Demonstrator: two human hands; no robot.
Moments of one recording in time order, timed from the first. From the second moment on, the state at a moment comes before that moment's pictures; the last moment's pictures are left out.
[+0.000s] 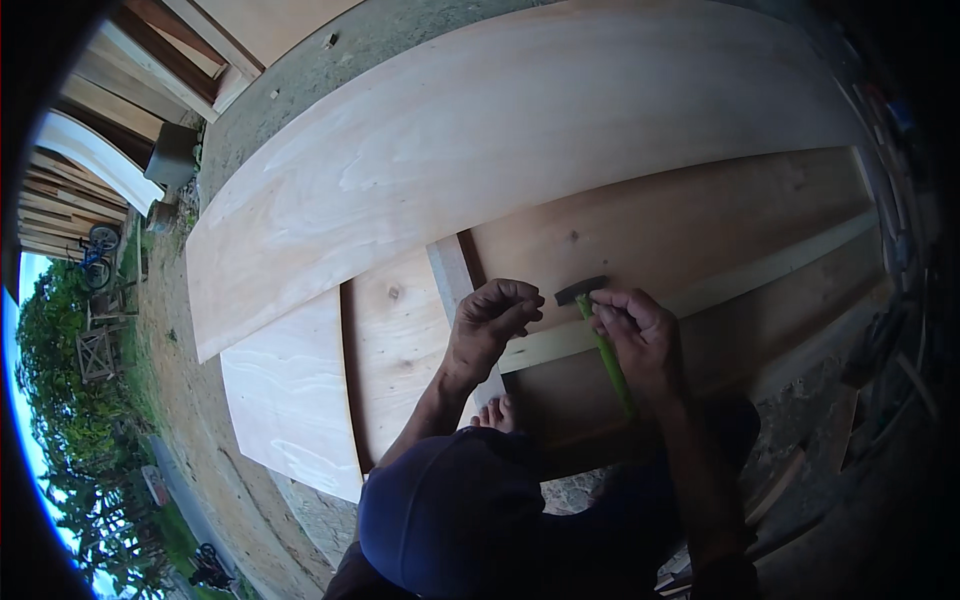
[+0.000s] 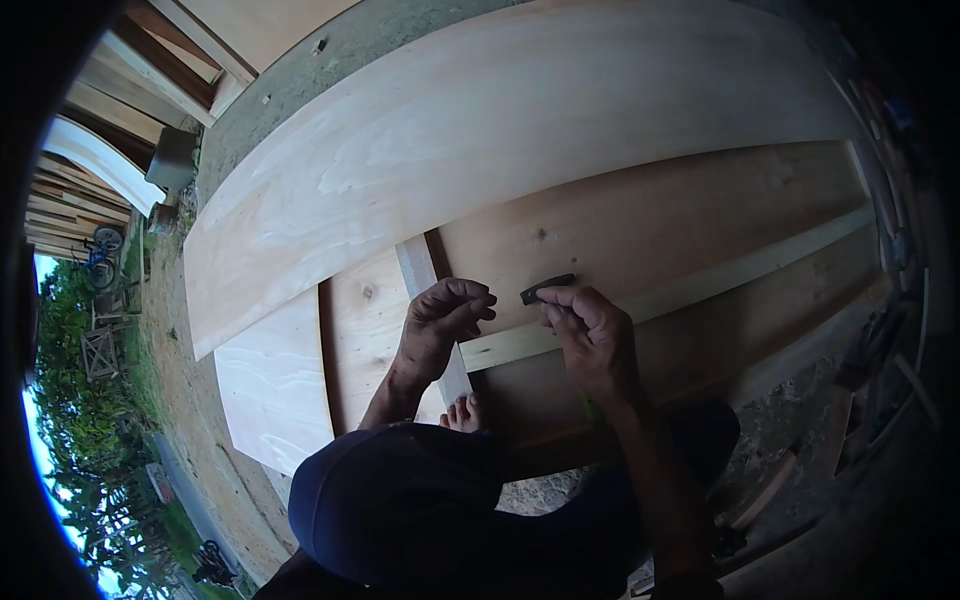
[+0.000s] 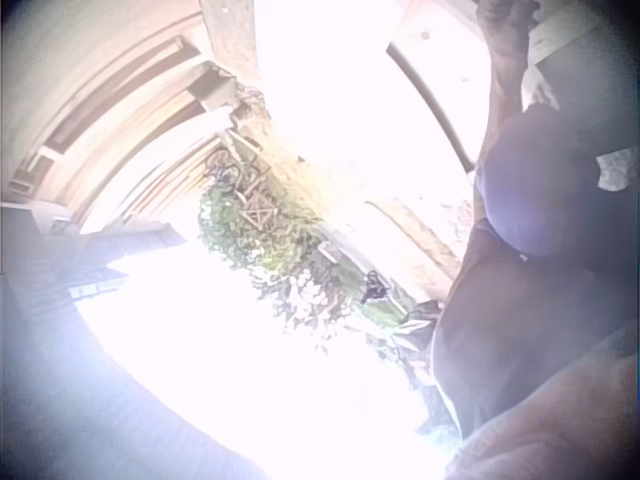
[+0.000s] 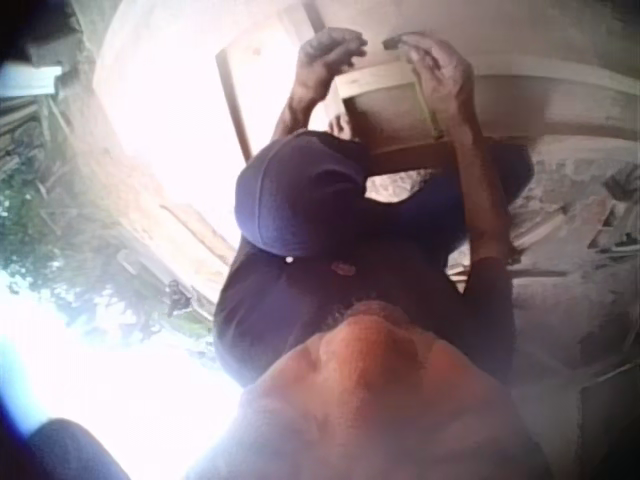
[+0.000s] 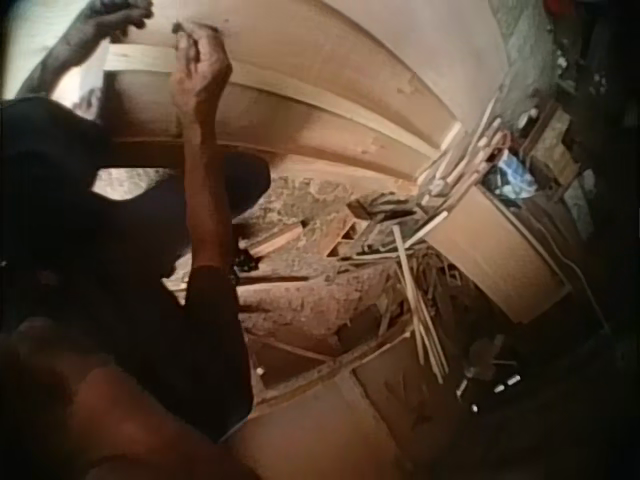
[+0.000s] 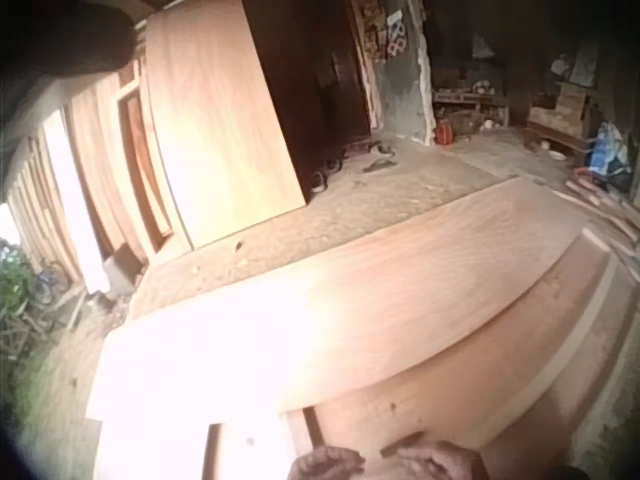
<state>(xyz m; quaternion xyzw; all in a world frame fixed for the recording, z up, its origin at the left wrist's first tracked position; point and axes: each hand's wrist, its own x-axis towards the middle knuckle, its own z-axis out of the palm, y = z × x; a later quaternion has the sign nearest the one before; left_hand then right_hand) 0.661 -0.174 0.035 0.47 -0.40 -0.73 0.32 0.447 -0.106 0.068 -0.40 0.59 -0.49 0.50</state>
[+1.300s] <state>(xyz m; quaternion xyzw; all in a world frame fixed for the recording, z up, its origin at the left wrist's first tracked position) 0.701 -0.171 -0.041 0.62 -0.64 -0.45 0.06 0.452 -0.091 0.012 -0.48 0.67 -0.19 0.54</state>
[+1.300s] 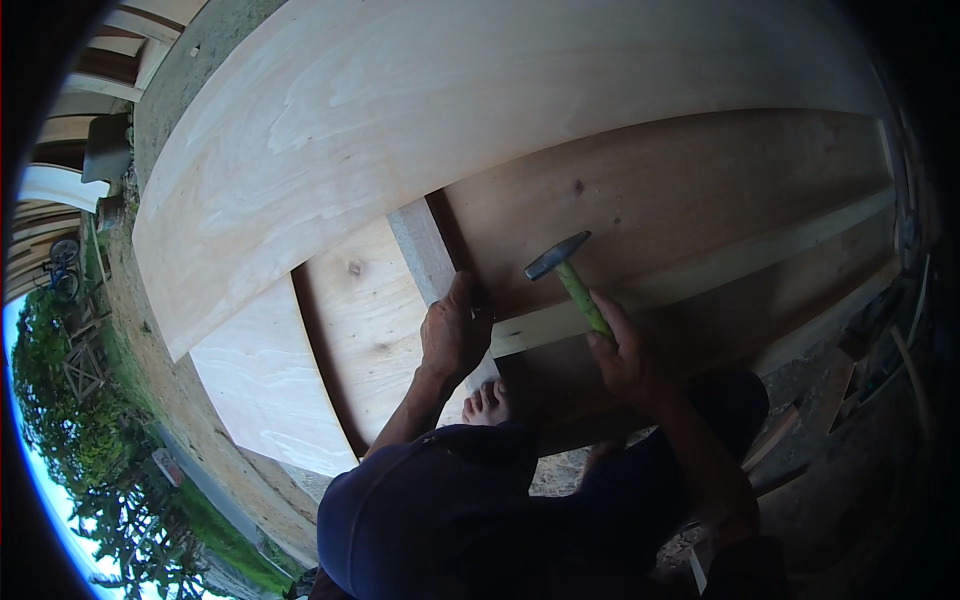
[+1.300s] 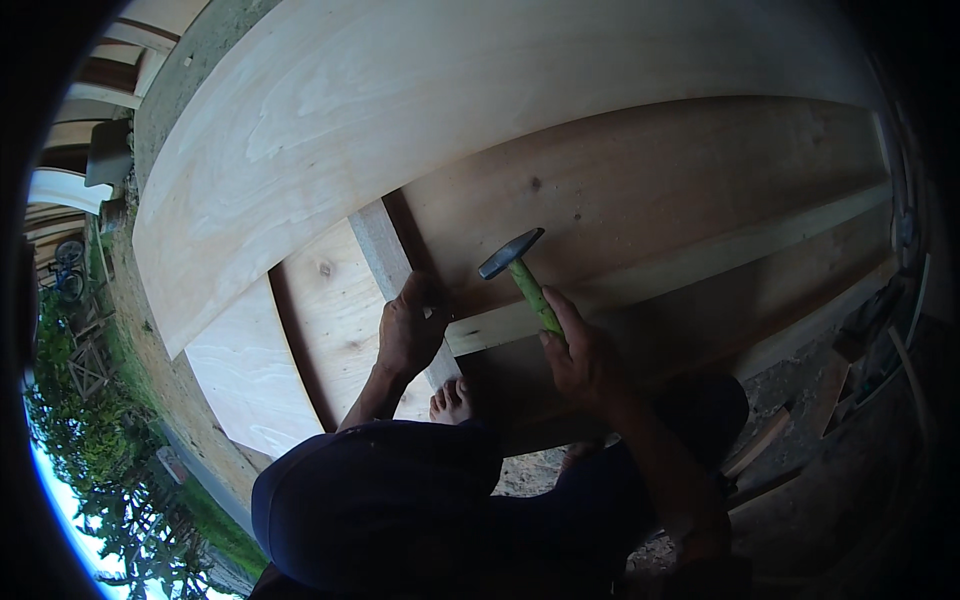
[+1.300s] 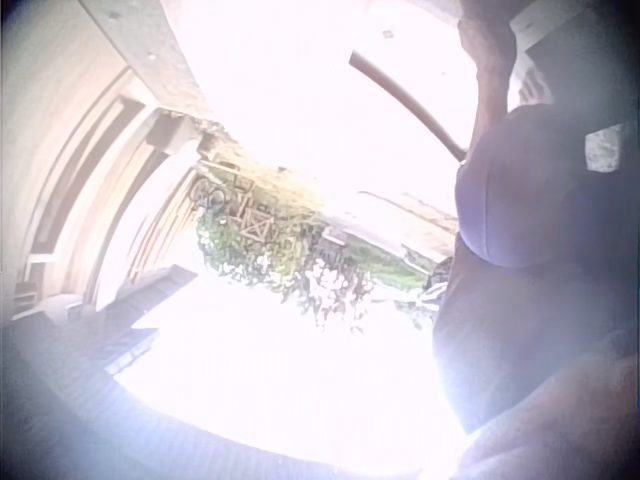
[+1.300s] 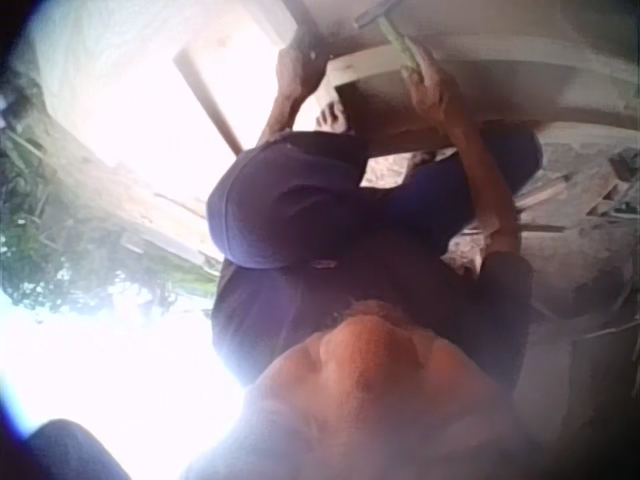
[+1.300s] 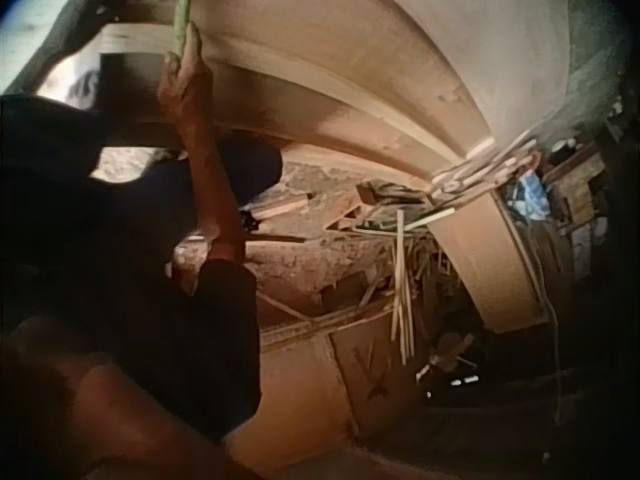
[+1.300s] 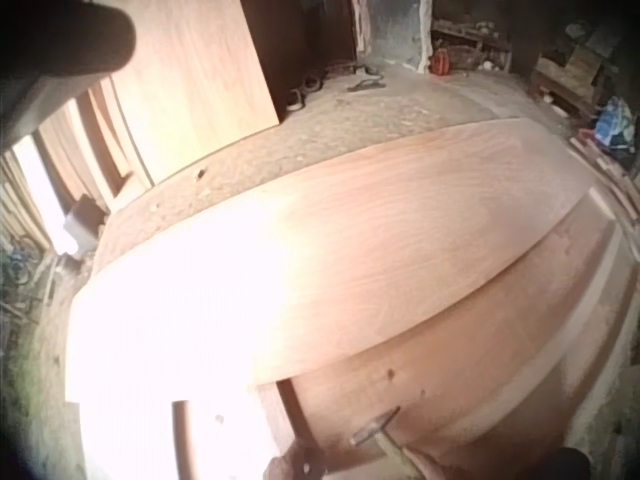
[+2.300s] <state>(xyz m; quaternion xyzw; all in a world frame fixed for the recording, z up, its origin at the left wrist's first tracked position) 0.695 -0.144 -0.049 0.68 -0.61 -0.39 0.08 0.449 -0.139 0.014 -0.53 0.58 -0.11 0.61</state>
